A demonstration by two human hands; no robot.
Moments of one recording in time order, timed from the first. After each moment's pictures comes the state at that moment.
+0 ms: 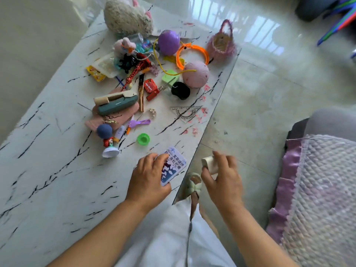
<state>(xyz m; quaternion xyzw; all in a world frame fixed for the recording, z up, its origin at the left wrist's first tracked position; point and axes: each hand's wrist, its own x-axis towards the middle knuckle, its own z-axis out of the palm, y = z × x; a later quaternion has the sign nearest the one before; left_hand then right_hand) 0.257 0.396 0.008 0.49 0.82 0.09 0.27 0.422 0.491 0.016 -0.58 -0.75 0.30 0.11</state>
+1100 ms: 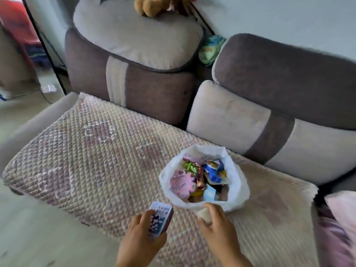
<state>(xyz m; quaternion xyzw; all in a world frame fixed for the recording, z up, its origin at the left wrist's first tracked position) 0.953 0.234 0.086 0.84 0.35 -0.09 0.40 1.078 0.056 0.087 -0.93 -0.20 0.16 0.25</state>
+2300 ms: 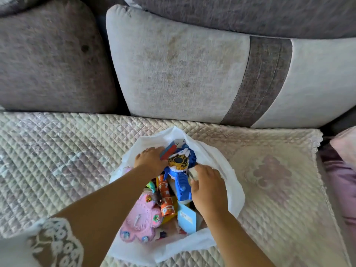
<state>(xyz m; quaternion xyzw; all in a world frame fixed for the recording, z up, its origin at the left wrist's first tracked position) 1.356 0.227 -0.107 0.93 0.14 -0.26 0.23 1.301 0.052 -0.076 -0.98 -0.04 0.13 0.16</state>
